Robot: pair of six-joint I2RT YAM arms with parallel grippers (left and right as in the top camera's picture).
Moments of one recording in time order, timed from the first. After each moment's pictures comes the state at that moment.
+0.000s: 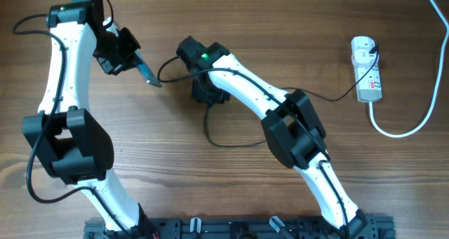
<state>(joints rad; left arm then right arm) 0.12 2.01 1.85 -1.27 0.30 -0.48 0.73 2.44 2.06 -1.12 0.01 0.77</state>
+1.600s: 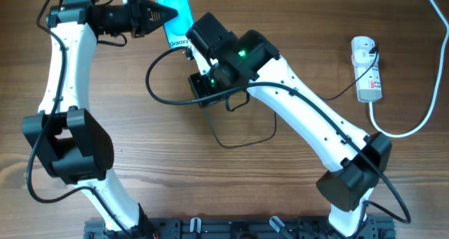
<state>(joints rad) 0.12 2.01 1.85 -0.86 1.31 -0.18 0.76 1.96 2.02 -1.27 -0.23 0.32</state>
